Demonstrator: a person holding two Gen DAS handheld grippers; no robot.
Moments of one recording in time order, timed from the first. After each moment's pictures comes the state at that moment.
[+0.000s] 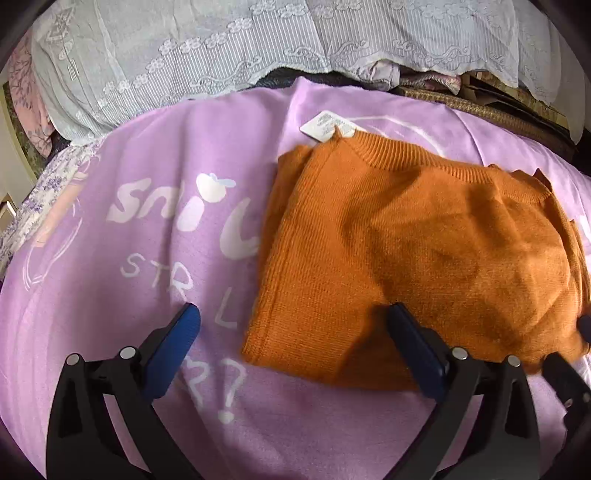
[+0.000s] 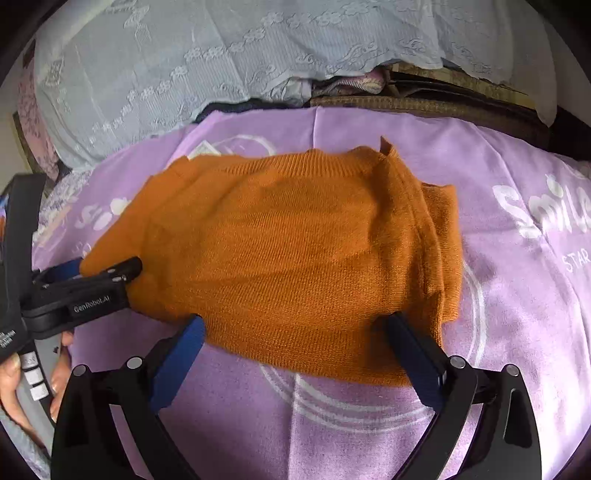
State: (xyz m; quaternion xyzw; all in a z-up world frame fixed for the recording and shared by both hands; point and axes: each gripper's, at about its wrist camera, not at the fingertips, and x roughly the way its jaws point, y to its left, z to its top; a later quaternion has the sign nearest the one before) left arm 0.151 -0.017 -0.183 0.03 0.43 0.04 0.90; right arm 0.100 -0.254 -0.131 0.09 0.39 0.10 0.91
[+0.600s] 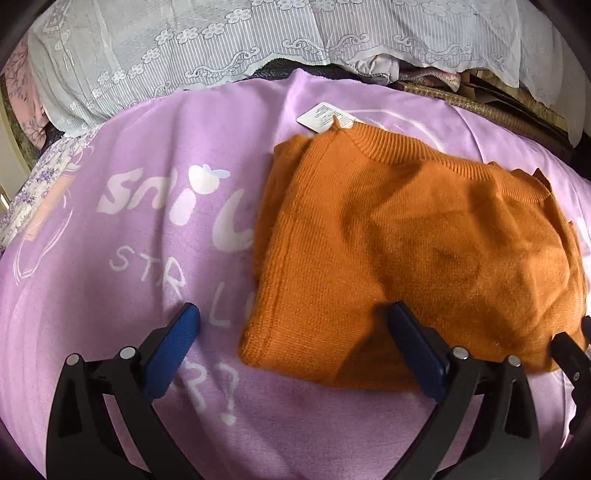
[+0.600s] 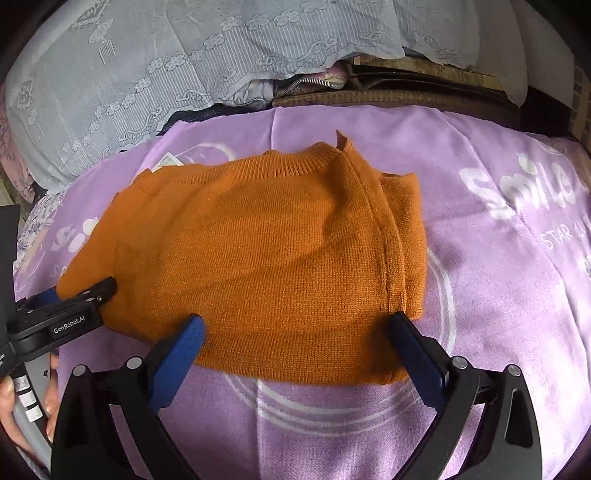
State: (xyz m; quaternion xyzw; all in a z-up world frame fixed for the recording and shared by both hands) left arm 0.157 -0.014 -0.188 0.02 0.44 0.03 0.90; right arm 0.106 -0.264 -0.139 0.10 0.41 0.04 0.91
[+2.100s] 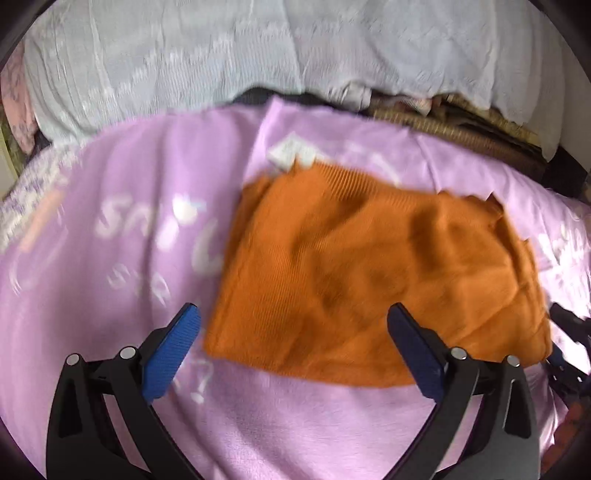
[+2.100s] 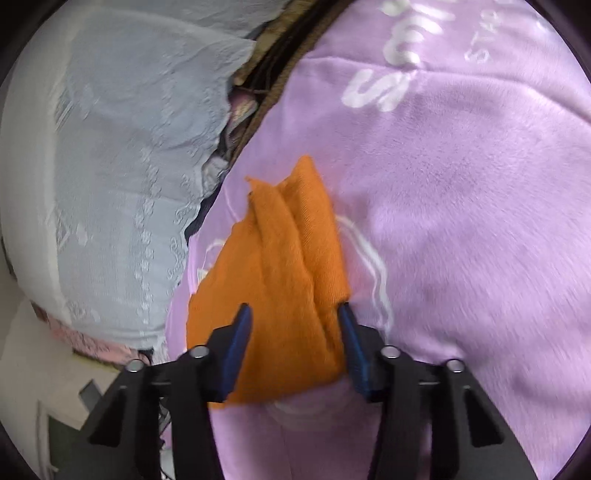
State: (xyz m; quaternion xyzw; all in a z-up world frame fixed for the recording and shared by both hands) left arm 0.138 -0.034 -0.149 0.00 0.41 0.00 0.91; right arm 0.095 -0.369 -0.184 0.52 0.36 0.09 0.77
